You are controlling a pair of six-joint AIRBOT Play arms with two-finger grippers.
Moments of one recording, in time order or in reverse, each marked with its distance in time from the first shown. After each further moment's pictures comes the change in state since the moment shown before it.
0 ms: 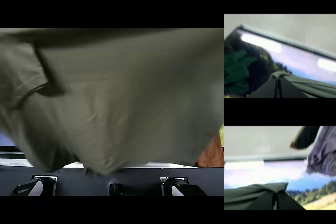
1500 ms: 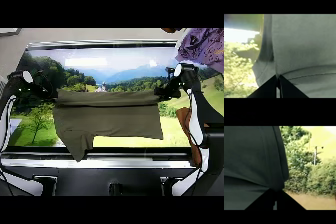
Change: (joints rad) left arm -0.204 -0.941 -0.081 0.068 -0.077 0.193; right arm 0.000 -0.843 -0.204 0.056 0.131 0.012
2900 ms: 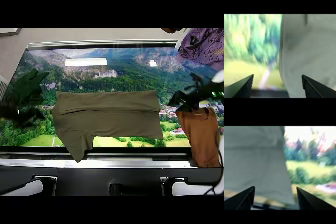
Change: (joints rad) left arm 0.352 0.463 -0.592 -0.319 -0.077 0.045; right arm -0.307 0.348 -0.381 0.395 0.079 -0.216
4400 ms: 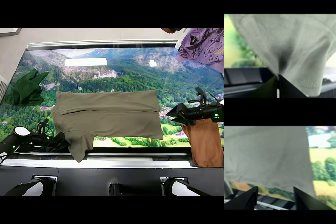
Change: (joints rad) left arm -0.246 0.174 -0.566 -0.315 0.248 0.079; right arm -0.122 0.227 -0.387 0.192 -0.119 -0.132
